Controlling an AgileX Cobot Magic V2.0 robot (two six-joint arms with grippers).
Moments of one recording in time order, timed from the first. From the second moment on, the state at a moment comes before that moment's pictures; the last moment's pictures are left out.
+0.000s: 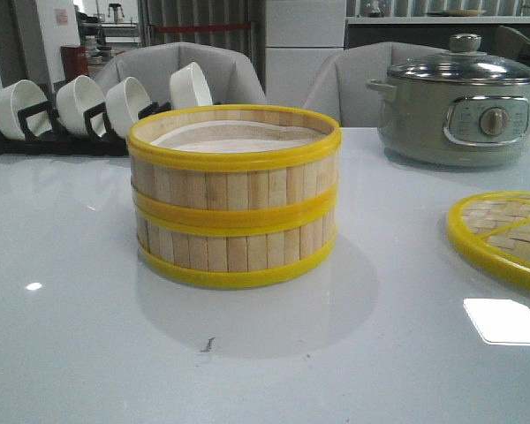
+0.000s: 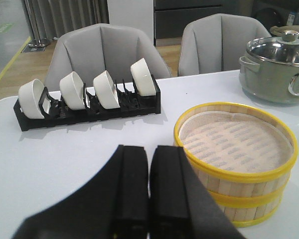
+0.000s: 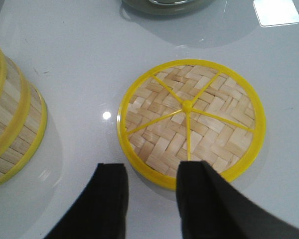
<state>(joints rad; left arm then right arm) -0.43 0.52 -0.72 0.30 0.49 -0.30 0.06 0.89 -0.79 -0.09 0.60 0.33</state>
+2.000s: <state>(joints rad) -0.43 0.52 -0.72 0.30 0.49 -0.30 -0.04 1.61 -1.12 -0.09 0.57 0.20</state>
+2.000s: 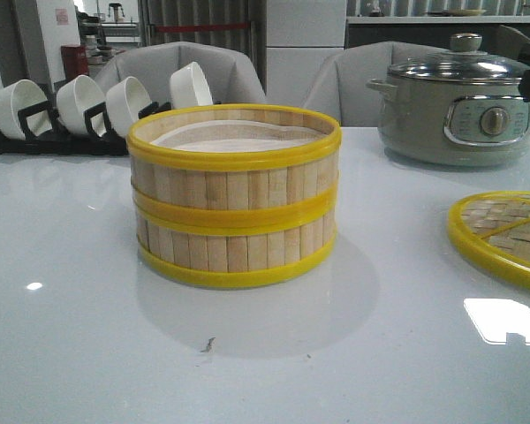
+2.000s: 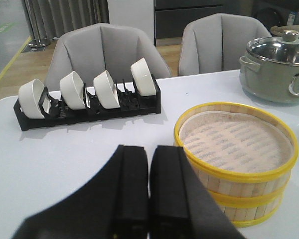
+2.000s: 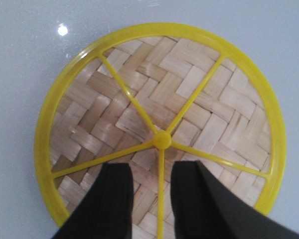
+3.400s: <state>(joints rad) -0.43 0.52 -0.72 0.30 0.49 -0.30 -0.08 1.78 -1.18 -0.08 0.52 0.20</state>
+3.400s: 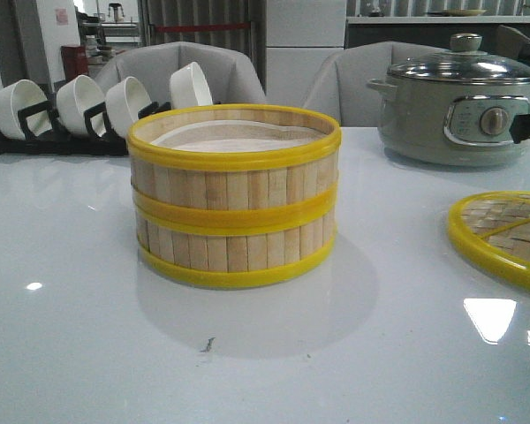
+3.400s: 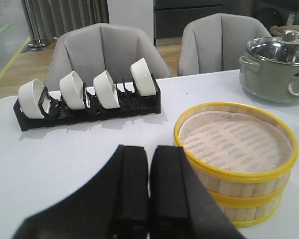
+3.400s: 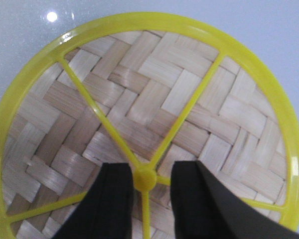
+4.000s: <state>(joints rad) -0.43 0.52 -0.72 0.30 0.49 -0.30 -0.08 1.82 -1.18 -0.05 0.52 0.20</state>
